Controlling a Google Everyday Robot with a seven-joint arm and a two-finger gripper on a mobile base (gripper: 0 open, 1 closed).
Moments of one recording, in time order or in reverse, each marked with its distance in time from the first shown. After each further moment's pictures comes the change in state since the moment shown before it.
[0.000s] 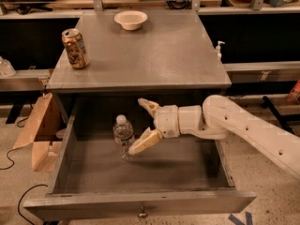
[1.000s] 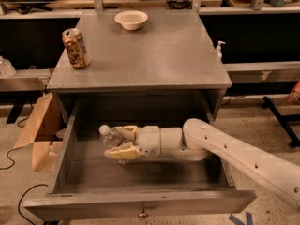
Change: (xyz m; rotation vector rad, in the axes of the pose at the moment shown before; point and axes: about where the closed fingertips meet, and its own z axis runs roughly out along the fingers) arm 0.020 0.050 0.065 -0.088 -0.173 0.113
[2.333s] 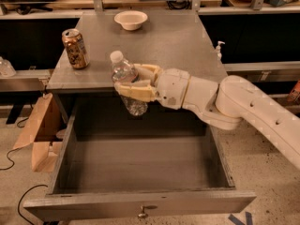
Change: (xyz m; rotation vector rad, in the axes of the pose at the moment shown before) arm -0.211 -0.045 -0.076 0.298 -0.145 -0.147
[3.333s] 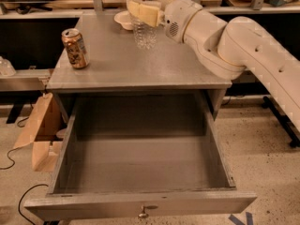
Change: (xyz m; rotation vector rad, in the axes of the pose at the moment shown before) arm -0.128 -0.155 0.008 0.387 -0.087 -0.031
